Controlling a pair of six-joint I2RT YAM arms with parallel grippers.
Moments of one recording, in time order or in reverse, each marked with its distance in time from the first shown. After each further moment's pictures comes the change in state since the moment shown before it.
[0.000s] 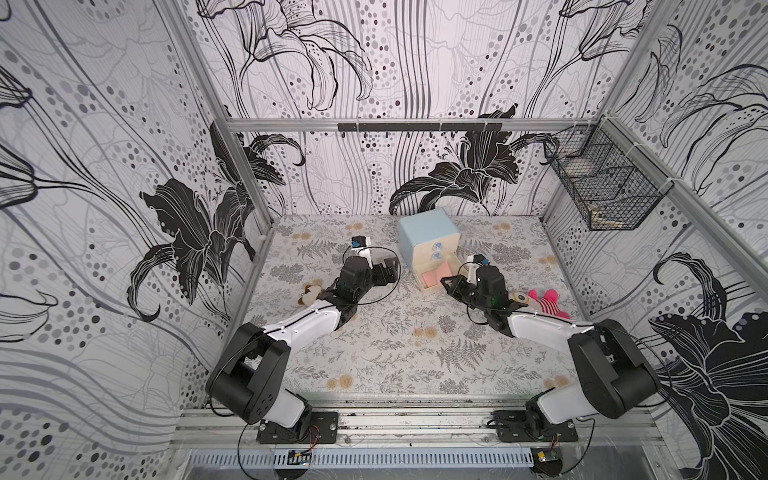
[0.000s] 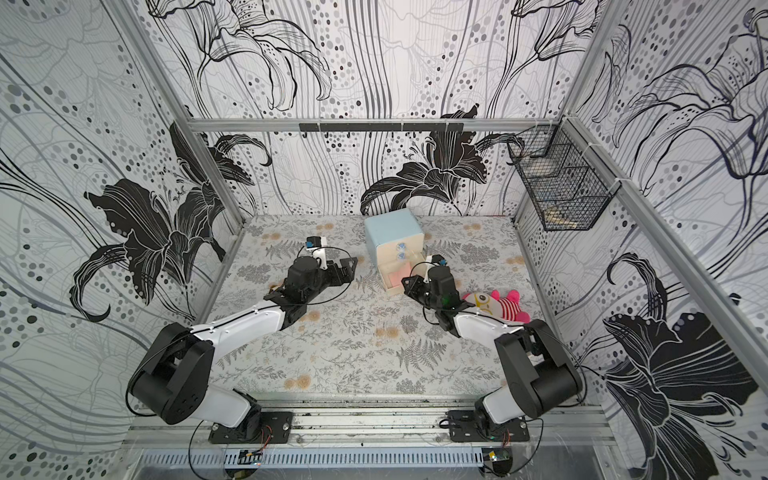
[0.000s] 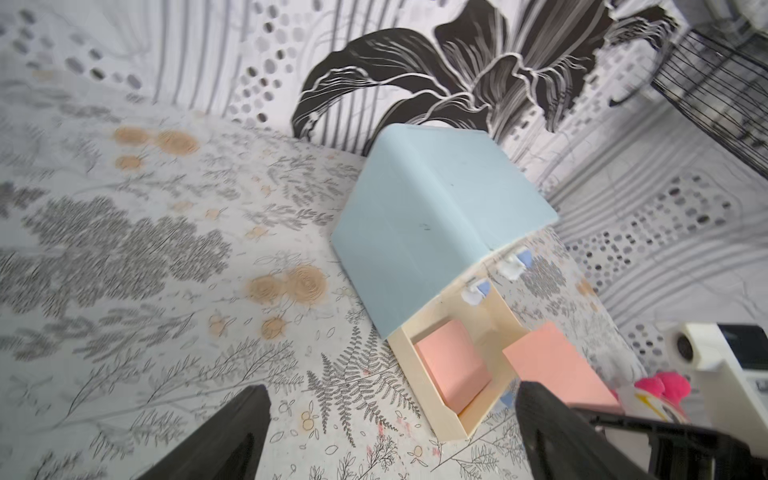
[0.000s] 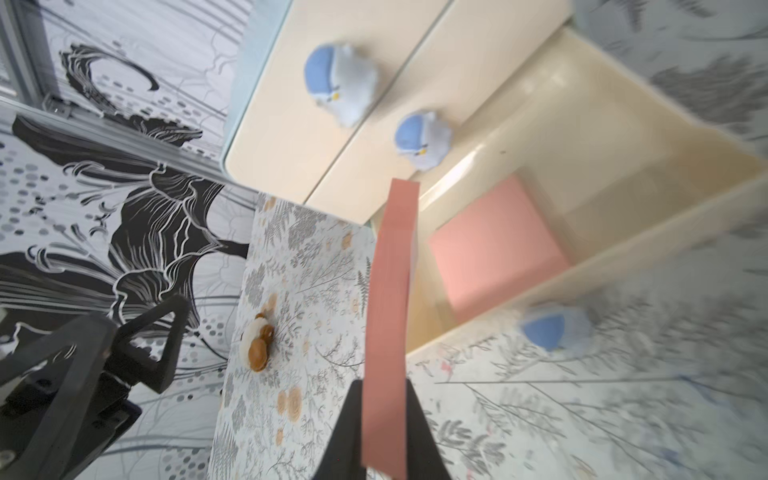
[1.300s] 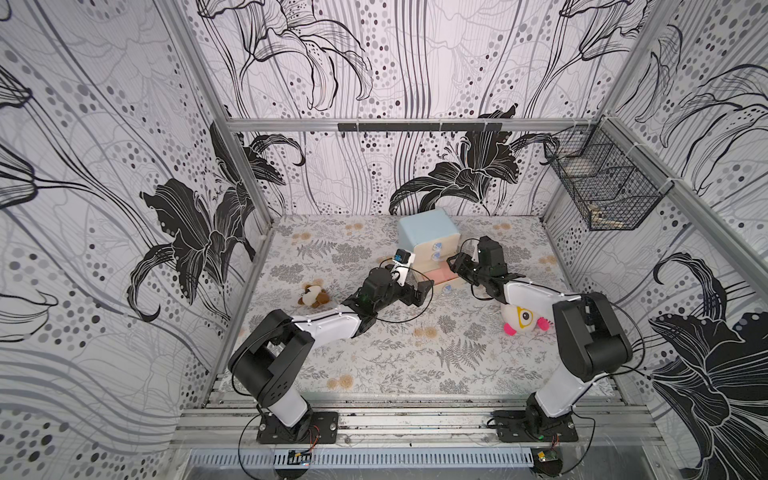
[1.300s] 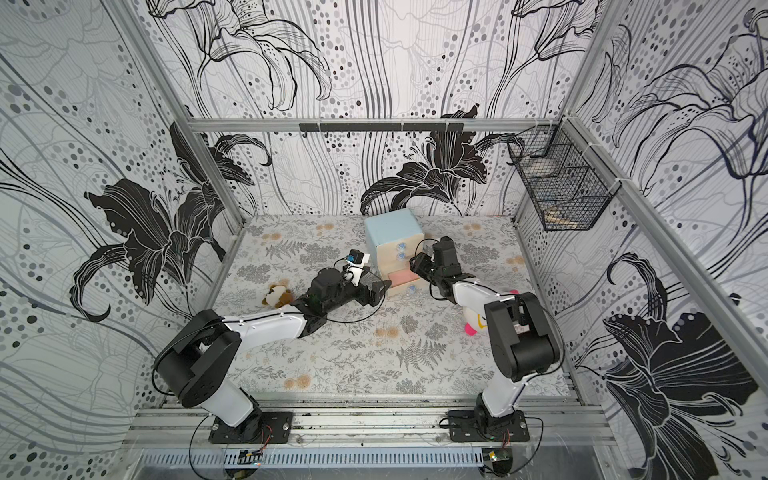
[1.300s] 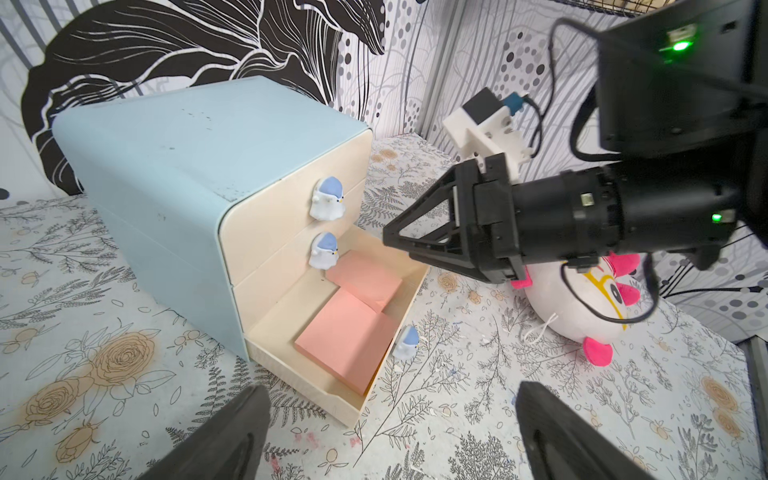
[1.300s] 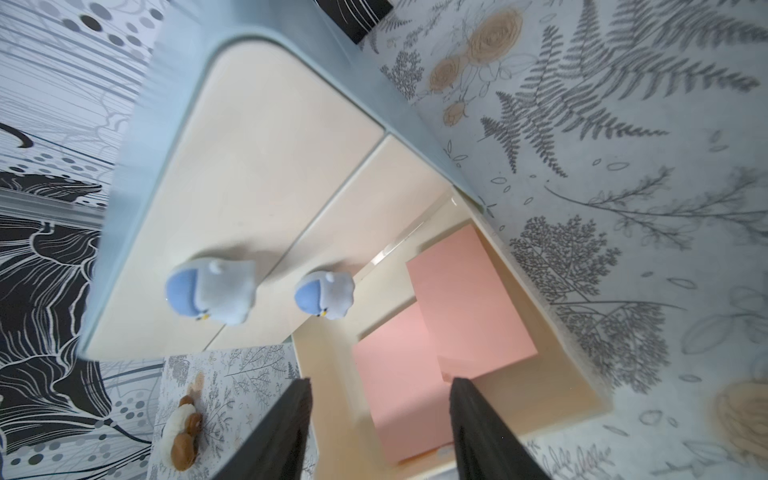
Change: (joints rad) left arm -0.161 0.129 -0.002 0.192 0.101 0.241; right arm -0.117 0.202 0.299 -0.206 0.045 -0.114
